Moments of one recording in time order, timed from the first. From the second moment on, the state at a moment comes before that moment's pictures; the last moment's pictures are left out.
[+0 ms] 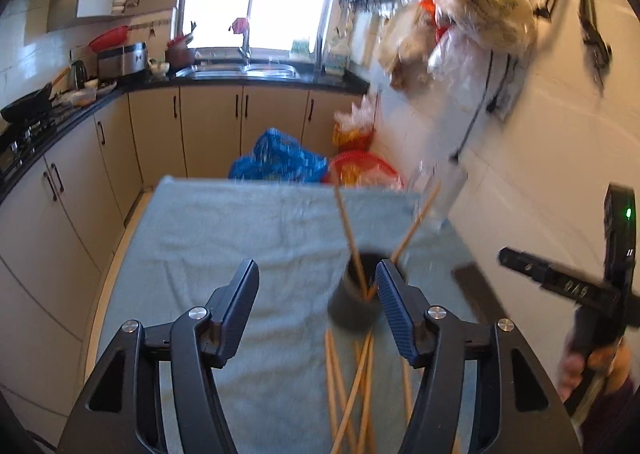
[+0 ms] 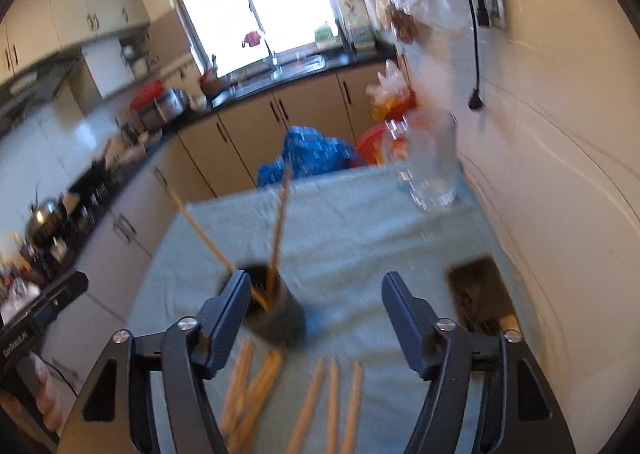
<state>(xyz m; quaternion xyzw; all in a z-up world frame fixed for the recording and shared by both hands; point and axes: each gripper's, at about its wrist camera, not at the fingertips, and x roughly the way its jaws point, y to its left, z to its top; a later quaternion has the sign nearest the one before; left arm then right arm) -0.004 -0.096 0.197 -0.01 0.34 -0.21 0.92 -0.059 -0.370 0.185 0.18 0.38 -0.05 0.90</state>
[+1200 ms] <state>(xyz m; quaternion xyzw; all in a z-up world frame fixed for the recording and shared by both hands) -0.006 -0.175 0.031 0.15 0.46 -0.32 0.81 -0.073 -0.348 0.022 0.17 0.52 -0.04 0.84</state>
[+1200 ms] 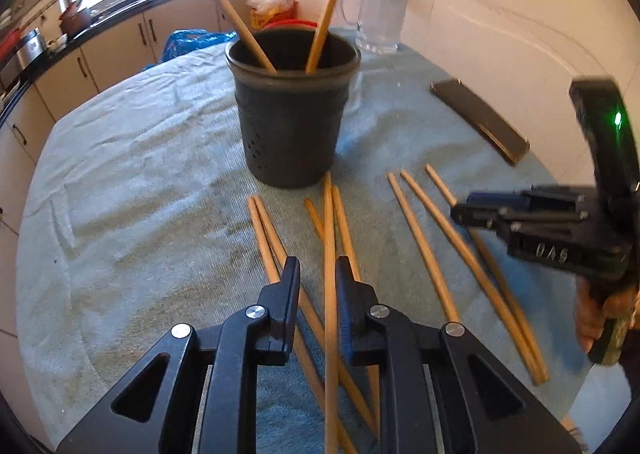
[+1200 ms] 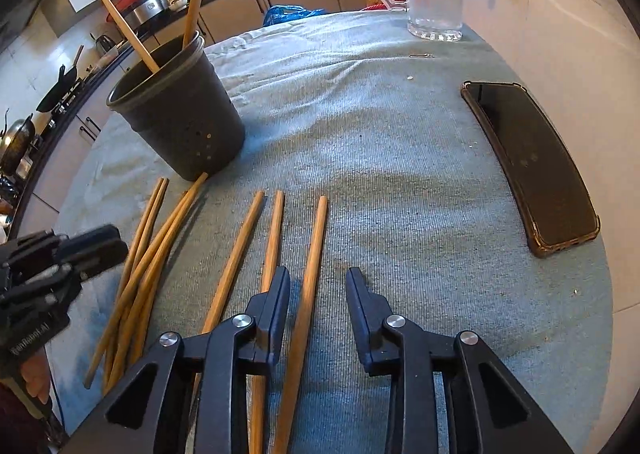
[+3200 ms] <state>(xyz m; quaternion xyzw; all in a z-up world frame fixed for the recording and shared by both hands) -0.023 -0.082 0.108 0.04 0.43 -0.21 0.88 -0.097 -0.352 0.087 0.13 0.48 -0.06 0.87</state>
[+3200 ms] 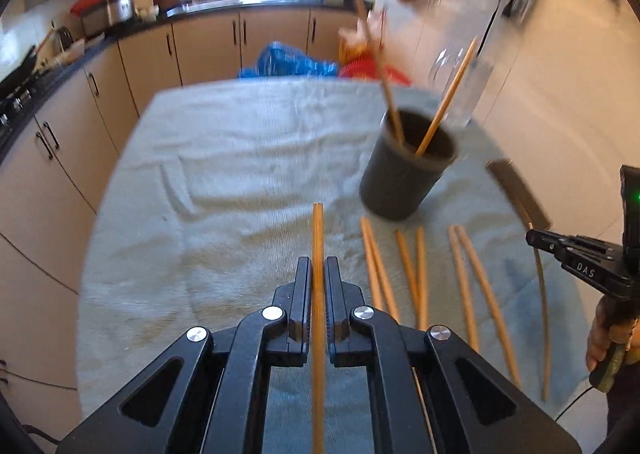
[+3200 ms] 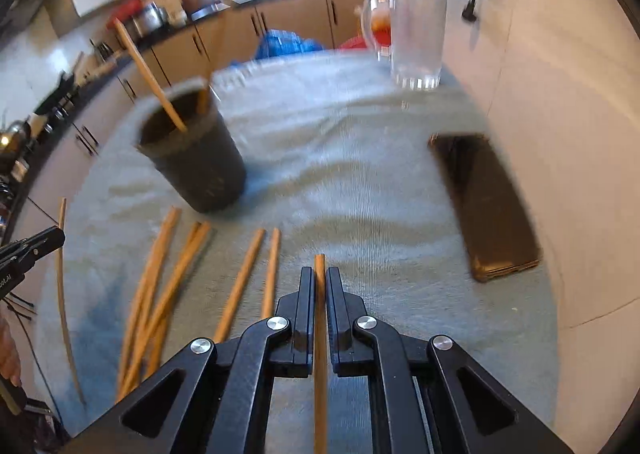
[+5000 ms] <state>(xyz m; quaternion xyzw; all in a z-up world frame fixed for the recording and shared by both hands) 0.083 -0.186 0.222 0.00 0.32 -0.21 0.92 0.019 -0.360 0.227 0.20 0.26 -0.06 0.94</state>
